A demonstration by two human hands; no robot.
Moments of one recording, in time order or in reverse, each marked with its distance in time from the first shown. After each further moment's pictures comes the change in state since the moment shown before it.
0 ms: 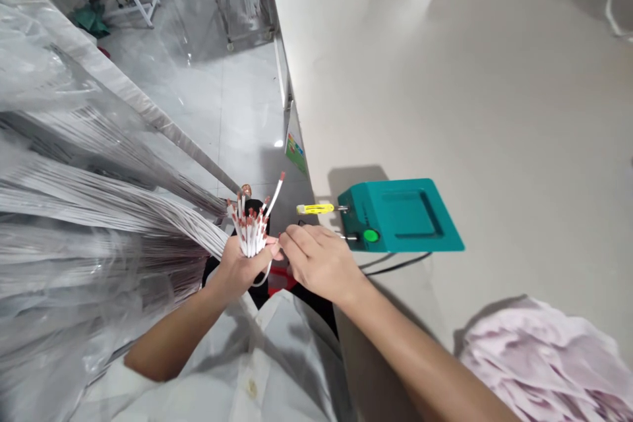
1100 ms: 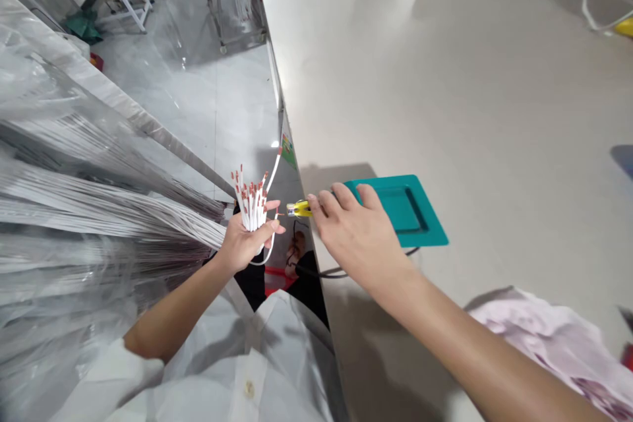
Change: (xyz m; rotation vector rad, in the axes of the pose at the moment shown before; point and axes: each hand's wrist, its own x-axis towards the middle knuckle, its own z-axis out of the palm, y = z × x) left_hand 0.041 -0.003 0.010 -0.053 -0.034 0.021; right_hand 0.011 0.046 -0.041 -0.396 -0.504 0.099
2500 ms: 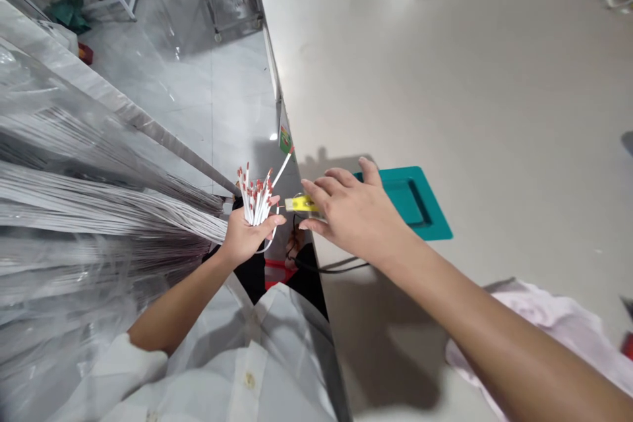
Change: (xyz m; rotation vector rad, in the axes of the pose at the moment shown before) left_hand 0.011 -0.008 0.008 0.081 0.102 -0.017; right_hand 0.007 0.017 0.020 0.215 0.000 -0.008
